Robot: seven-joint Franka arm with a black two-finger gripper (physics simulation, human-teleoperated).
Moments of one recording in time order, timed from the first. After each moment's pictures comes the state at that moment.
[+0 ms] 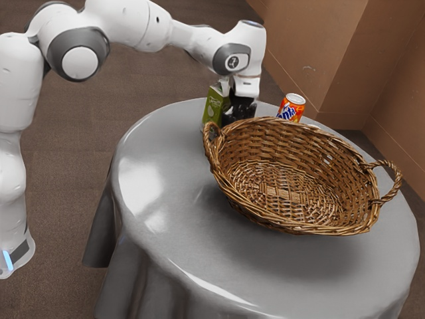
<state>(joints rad) 0.23 0.25 0.00 -1.64 -0.14 1.96 1.32</state>
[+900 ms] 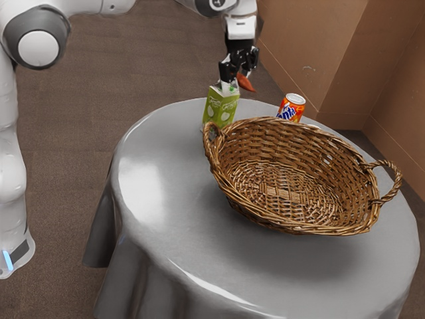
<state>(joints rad) 0.24 0.00 0.00 -1.57 -0.13 1.80 1.31</state>
